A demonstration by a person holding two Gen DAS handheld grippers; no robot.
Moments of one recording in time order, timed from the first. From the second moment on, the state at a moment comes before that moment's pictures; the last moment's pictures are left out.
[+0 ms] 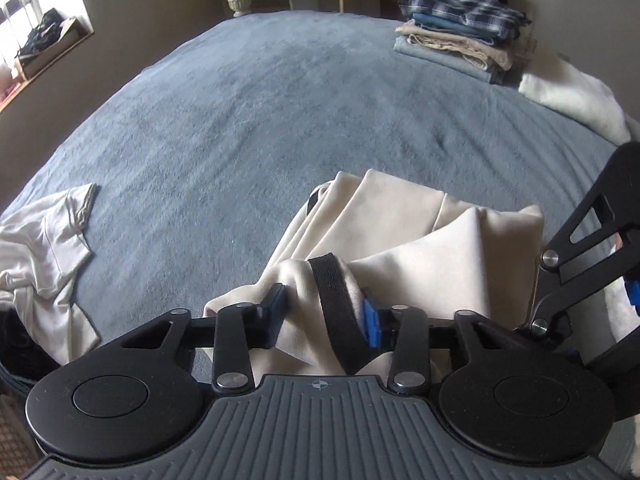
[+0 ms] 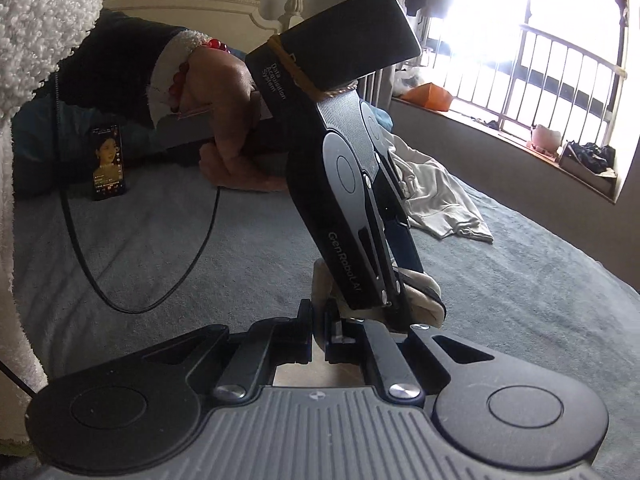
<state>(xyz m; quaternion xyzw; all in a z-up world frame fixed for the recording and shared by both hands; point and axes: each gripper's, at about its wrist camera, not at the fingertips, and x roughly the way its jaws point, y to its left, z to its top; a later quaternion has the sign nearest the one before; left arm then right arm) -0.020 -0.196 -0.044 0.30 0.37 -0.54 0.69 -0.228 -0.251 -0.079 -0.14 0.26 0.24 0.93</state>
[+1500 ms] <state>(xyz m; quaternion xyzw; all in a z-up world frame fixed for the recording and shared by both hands) 0.046 -0.233 -0.125 0.08 0.38 -0.56 0.73 -0.152 -0.474 -0.148 0.35 0.29 -0.01 0.89</state>
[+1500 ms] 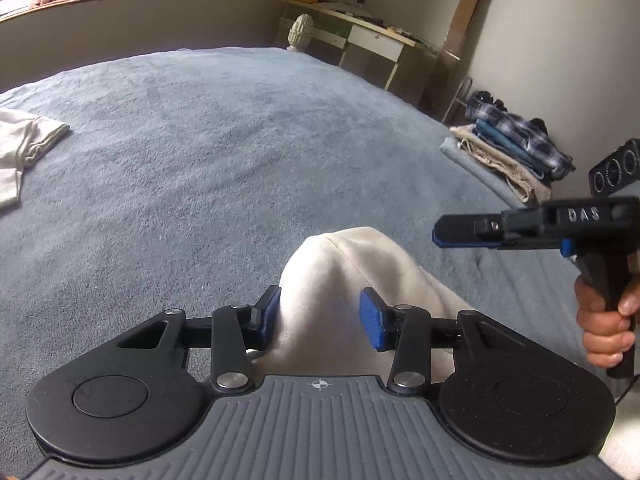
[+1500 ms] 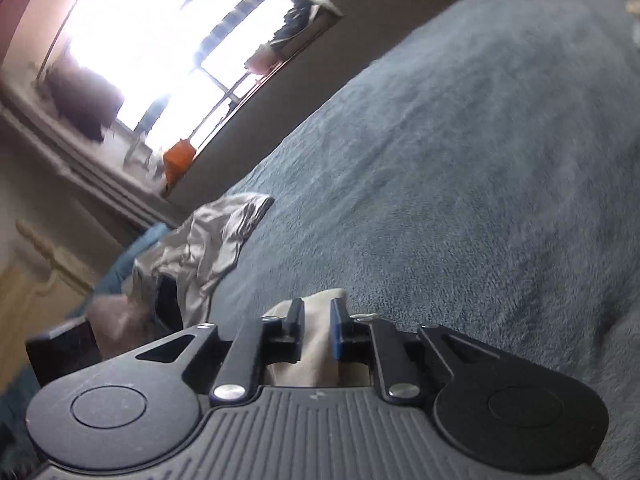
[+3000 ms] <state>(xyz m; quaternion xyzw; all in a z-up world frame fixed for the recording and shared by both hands) 0.097 -0.230 -0.151 -0.08 0.50 -0.55 0.67 -0.109 -0.387 -0.155 0.08 0.39 0.02 0.92</state>
